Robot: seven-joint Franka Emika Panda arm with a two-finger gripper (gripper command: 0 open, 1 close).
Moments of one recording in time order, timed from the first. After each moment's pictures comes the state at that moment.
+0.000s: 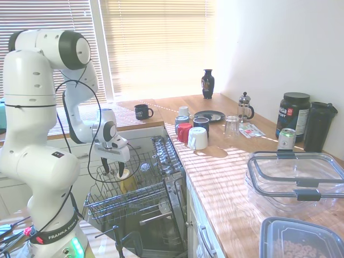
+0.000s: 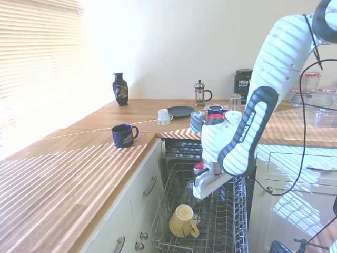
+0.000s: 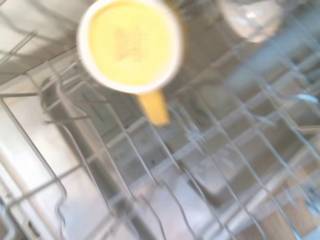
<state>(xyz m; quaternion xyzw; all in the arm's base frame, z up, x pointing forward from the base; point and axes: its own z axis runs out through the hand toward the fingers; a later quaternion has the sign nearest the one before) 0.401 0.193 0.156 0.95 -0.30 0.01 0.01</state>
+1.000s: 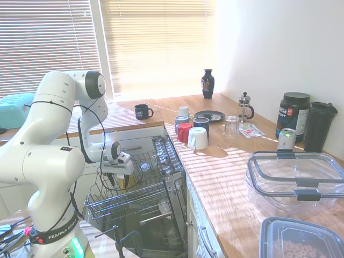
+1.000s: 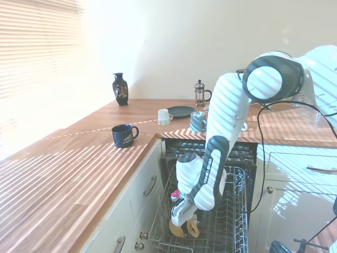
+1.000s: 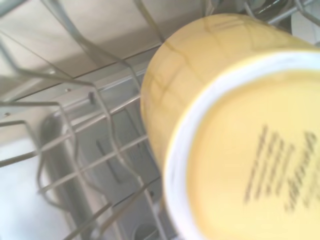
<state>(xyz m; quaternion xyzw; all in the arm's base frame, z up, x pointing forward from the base) 0.465 0.244 0.030 0.97 -0.25 0.02 0.02</state>
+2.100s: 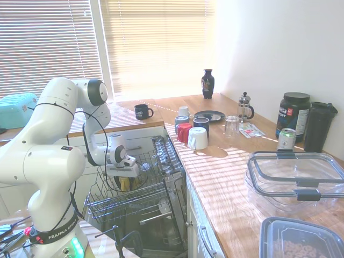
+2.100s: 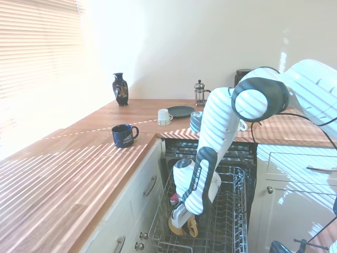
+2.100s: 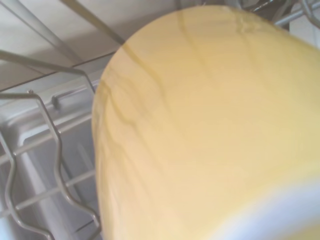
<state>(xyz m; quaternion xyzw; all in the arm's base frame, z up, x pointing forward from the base) 0.492 0.234 0.002 0.97 -0.24 0.02 0.04</state>
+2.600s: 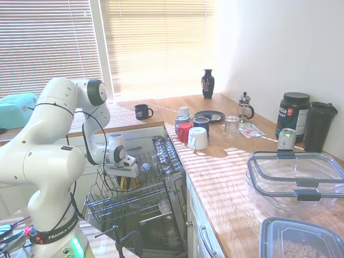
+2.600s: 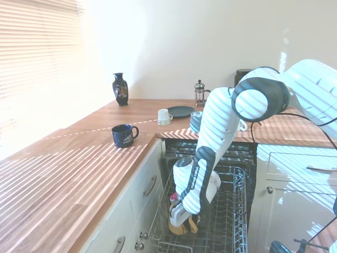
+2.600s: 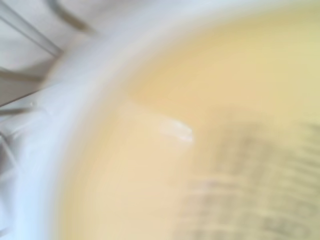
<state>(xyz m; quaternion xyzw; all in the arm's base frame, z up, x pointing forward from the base) 0.494 0.233 0.004 0.96 -0.27 0.01 0.03</state>
